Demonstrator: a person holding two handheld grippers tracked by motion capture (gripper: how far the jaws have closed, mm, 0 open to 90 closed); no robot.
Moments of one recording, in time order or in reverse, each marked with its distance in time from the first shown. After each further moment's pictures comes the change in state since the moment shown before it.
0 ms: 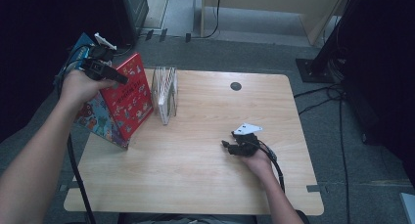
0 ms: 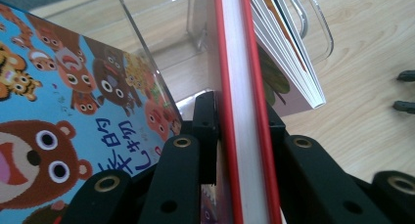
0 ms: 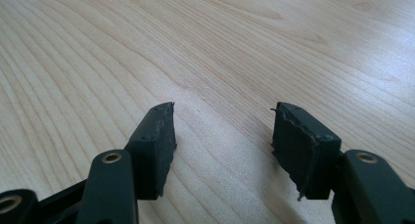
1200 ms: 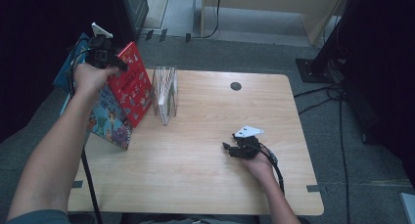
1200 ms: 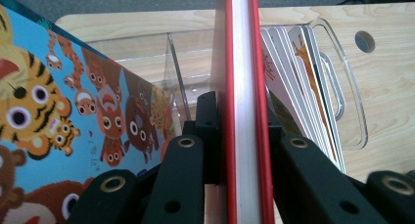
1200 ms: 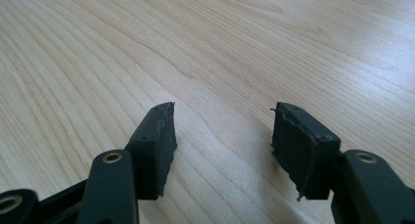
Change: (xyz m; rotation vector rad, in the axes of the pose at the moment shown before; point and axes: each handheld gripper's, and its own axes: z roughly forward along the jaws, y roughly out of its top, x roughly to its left) left arm 0.028 0.028 0.018 -0.130 0.050 -0.244; right arm 0.005 -0.006 -0.006 -0.002 -0.009 0.010
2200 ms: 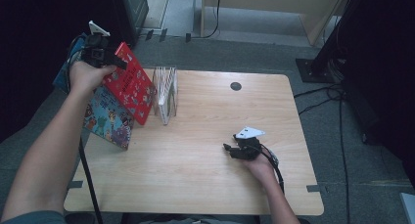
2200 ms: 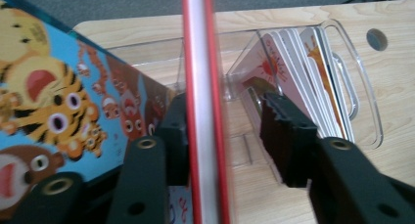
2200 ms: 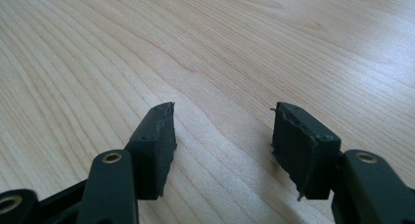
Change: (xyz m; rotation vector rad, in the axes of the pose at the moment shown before) left arm 0.007 0.003 -0.005 0.017 0.036 0.019; right arm 0.000 -0.003 -0.003 -0.002 -0.002 -0.001
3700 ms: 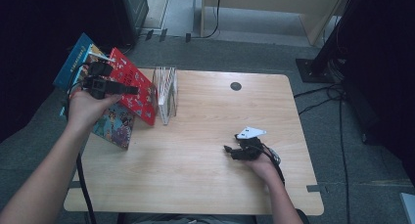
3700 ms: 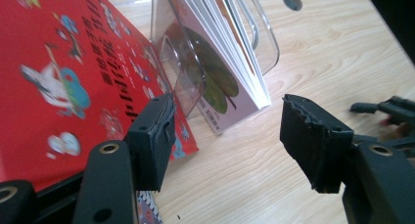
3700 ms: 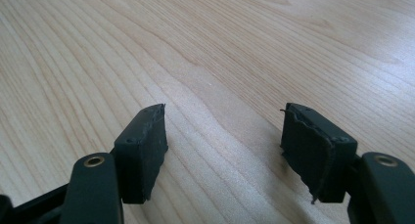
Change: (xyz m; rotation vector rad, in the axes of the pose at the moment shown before) left arm -0.048 -0.089 -0.019 -0.064 -0.174 0.131; right arm -0.005 -0.002 -0.002 0.011 0.042 -0.029
